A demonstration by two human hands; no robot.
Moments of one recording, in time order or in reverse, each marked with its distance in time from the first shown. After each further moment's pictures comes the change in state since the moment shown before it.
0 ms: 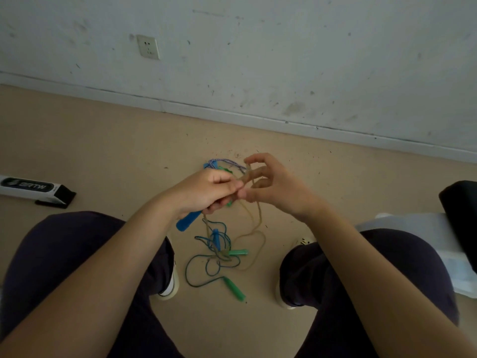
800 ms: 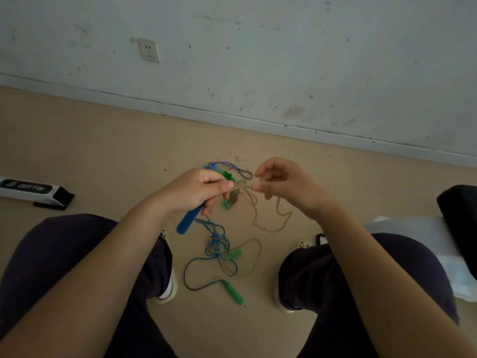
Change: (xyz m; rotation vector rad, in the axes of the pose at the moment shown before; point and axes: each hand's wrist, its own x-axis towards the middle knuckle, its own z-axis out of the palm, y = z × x) left_hand -0.002 -0.005 -0.014 0.138 0.091 0.035; right_hand 0.000 0.000 -0.022 -0.010 0.029 -0.043
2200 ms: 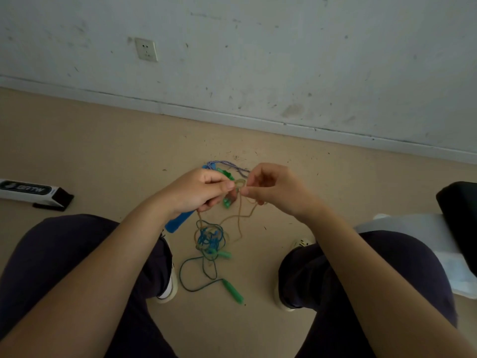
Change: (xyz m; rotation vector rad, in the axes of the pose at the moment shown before) left_hand 0.000 0.004 0.007 -0.057 -0.011 0.004; right_hand 0.001 0.005 0.017 -0.077 0.017 -0.039
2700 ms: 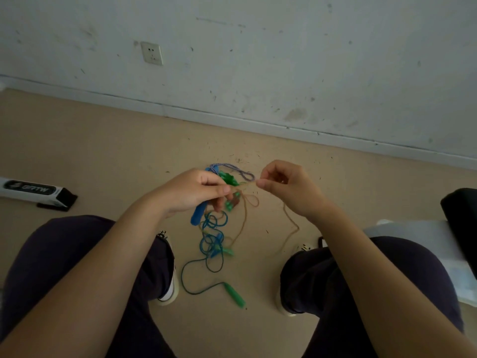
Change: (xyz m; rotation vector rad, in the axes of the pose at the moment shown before) left_hand 0.002 -0.008 -0.016 0.057 -0.009 -0.035; right_hand 0.000 -0.001 -0.013 -0.158 0.122 -0.044
